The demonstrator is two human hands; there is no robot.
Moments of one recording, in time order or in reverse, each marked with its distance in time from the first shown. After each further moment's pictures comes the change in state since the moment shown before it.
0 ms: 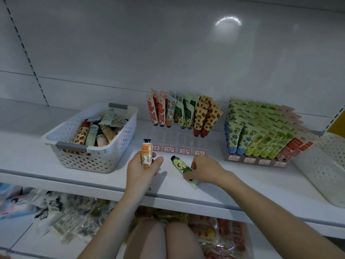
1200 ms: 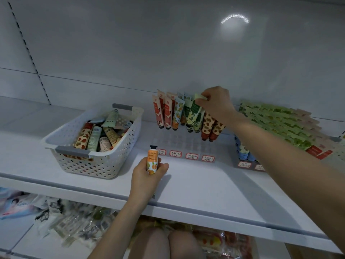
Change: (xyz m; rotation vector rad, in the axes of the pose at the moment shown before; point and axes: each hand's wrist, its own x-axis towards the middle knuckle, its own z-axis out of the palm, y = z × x) left_hand 0.019 -0.017 0.000 0.027 -0.052 -0.056; right_hand 0.080 -0.019 -0.124 0.215 0.650 -0.188
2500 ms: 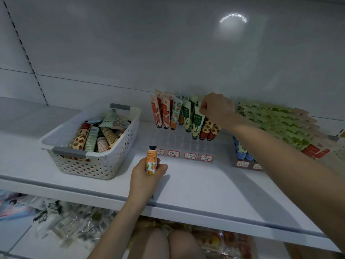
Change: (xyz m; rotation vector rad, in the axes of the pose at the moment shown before) left_hand 0.000 0.000 0.003 -0.020 0.000 -0.003; right_hand -0.004 0.007 0.002 -0.397 -0.133 0.074
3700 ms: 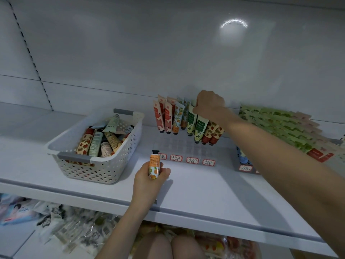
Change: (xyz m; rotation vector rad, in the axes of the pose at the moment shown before) left_hand -0.004 0.006 -0.001 0.014 0.009 0.005; right_hand 0.022 -0.027 -0.008 -0.008 -0.093 0.064
